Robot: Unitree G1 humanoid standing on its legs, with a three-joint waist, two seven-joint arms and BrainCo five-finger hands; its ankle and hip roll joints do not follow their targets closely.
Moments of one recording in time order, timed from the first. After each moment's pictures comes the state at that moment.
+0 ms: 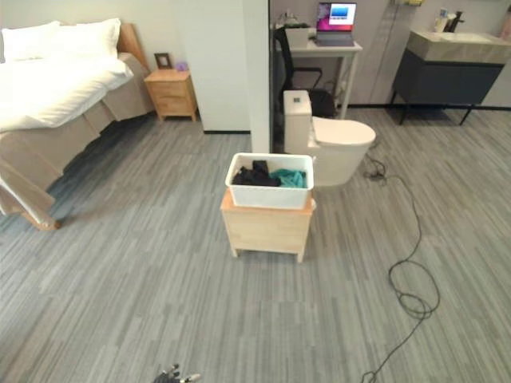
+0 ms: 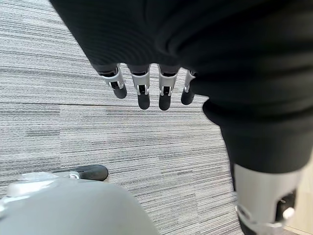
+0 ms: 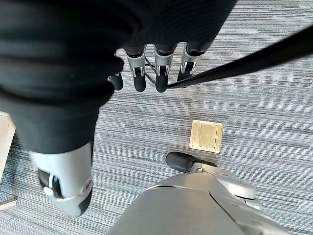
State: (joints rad) left arm 0.04 0.19 -0.26 1.24 -0.23 -0.17 0.01; right arm 0.00 -0.23 0.26 1.37 0.18 -0.06 -0.04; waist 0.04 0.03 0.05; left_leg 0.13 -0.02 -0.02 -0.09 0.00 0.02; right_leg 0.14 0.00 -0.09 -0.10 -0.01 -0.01
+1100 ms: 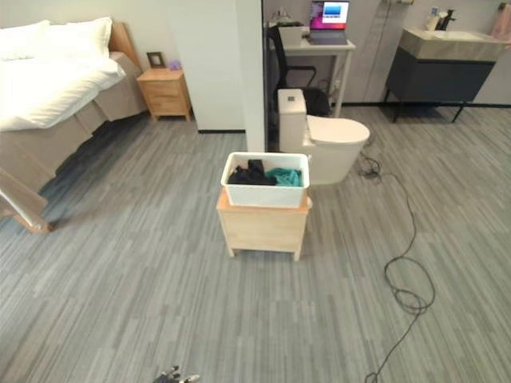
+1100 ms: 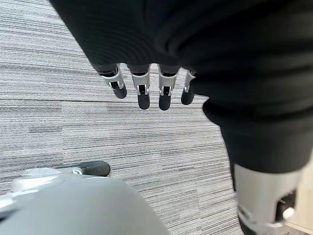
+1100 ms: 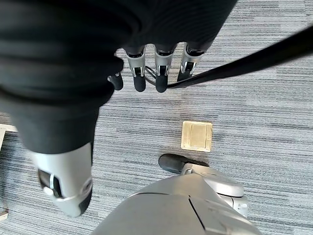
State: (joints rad) left arm 0.04 0.19 -0.25 1.25 -0.24 -0.17 0.00; right arm 0.01 -0.24 0.22 1.39 0.18 -0.06 -0.03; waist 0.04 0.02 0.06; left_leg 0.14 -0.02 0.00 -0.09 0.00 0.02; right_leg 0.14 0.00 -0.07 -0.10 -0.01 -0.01
